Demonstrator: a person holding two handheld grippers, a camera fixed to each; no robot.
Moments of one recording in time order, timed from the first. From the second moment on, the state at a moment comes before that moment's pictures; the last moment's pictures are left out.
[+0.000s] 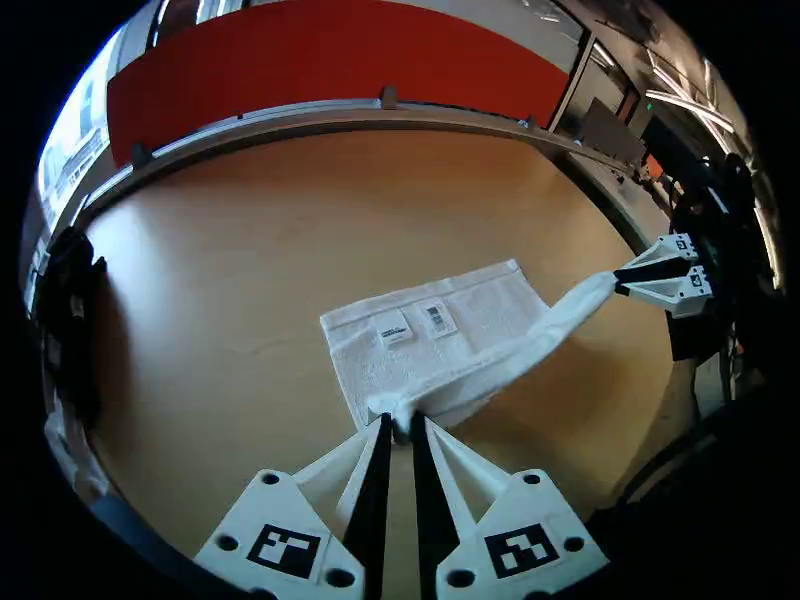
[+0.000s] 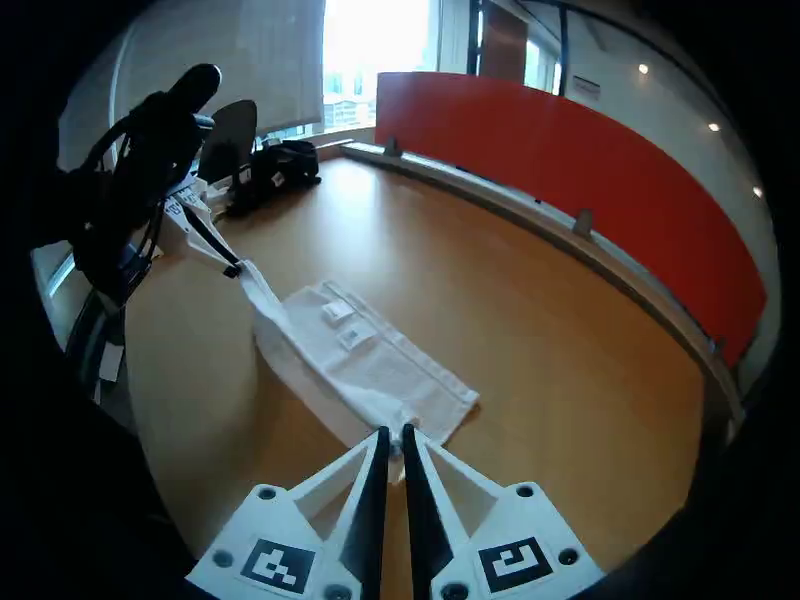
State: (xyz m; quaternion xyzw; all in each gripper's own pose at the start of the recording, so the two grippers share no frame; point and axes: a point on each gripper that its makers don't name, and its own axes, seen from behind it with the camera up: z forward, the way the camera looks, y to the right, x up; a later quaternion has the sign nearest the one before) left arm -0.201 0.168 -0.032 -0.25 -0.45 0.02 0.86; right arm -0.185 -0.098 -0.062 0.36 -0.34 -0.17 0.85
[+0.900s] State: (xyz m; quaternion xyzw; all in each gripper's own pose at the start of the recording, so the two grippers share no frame) left arm -0.254 0.169 0.021 -0.22 -0.47 0.05 0.85; right arm -0.244 -0.090 -0.014 0.34 -0.38 -0.16 0.84
